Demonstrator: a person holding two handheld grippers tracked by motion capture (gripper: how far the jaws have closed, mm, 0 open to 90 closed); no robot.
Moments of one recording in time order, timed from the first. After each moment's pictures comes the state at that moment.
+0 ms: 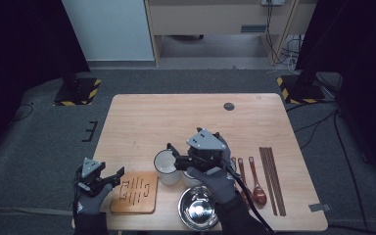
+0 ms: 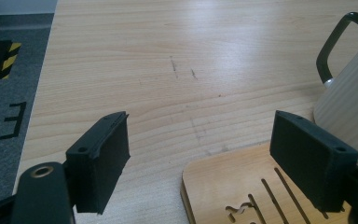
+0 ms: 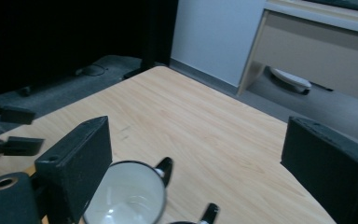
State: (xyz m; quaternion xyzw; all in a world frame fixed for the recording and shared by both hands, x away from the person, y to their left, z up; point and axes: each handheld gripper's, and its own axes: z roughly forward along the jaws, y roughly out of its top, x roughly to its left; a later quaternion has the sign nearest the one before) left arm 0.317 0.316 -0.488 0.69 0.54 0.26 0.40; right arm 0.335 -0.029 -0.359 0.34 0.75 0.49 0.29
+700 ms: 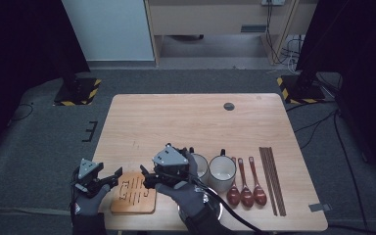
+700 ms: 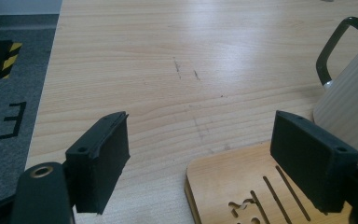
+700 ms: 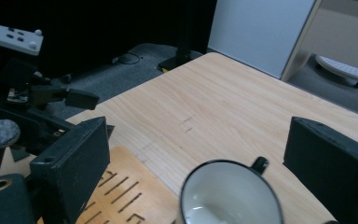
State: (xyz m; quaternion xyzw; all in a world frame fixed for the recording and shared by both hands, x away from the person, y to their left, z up) left arm 0.313 0.321 -0.487 0.68 0.55 0.26 0.41; right arm 0.312 0.046 -0.393 0.31 0.78 0.50 0.23
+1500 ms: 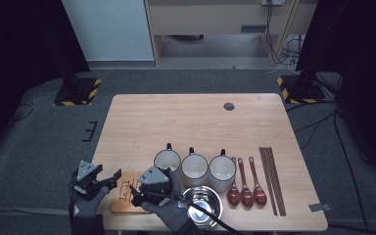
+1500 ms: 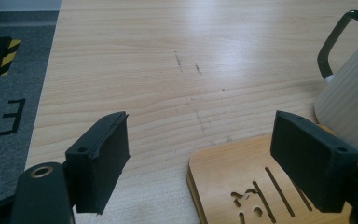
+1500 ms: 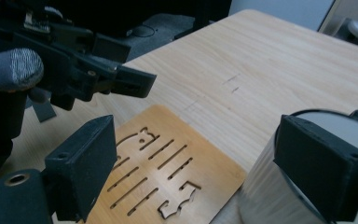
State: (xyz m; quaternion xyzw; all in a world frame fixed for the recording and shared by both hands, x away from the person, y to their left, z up) left arm 0.309 0.324 -0.491 0.69 0.55 0.26 0.41; right arm 0.290 0.086 -0.450 0.32 0.80 0.46 0.20
